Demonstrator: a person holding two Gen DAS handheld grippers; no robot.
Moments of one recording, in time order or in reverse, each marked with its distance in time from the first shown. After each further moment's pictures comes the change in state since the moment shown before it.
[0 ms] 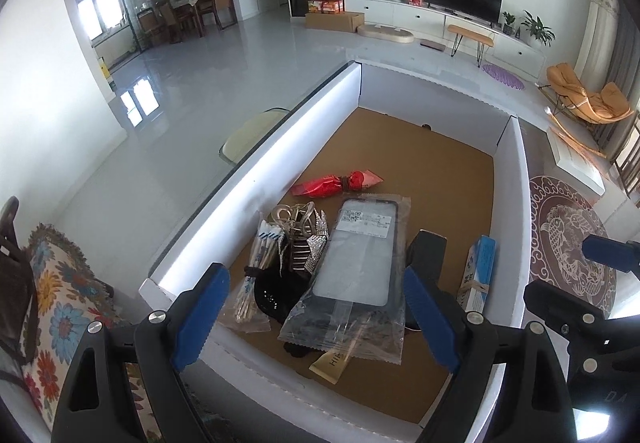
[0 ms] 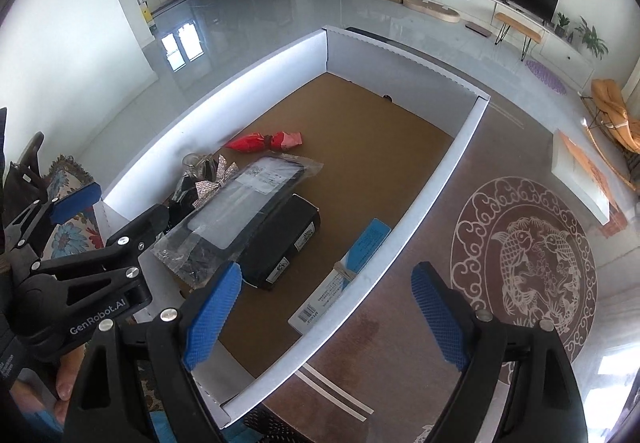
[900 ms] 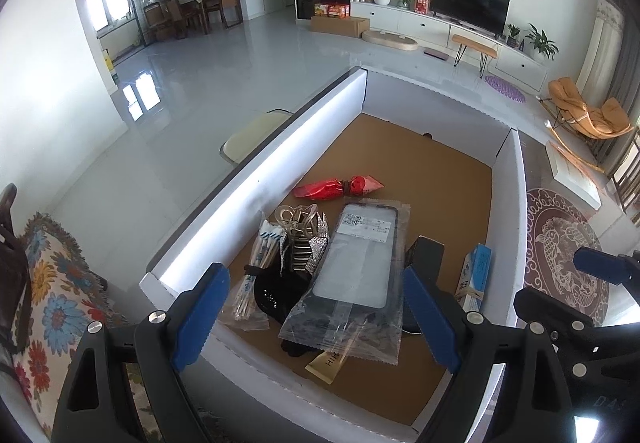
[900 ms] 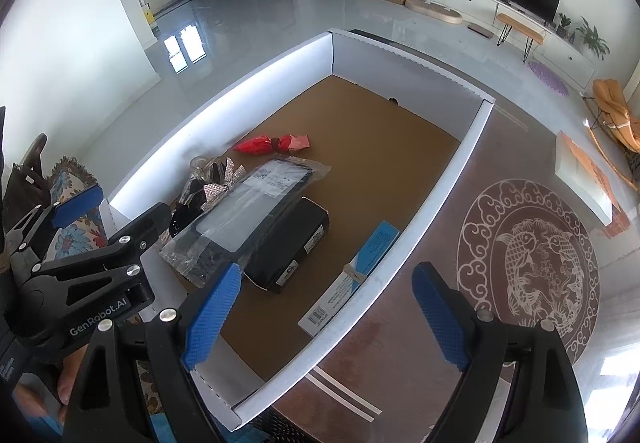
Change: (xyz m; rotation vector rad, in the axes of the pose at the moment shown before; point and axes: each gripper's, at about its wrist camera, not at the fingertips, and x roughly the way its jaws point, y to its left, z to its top) left arm -0.006 0.009 -0.005 -0.058 -0.019 -0.020; right arm -0.001 0.004 0.000 0.006 -0.008 0.011
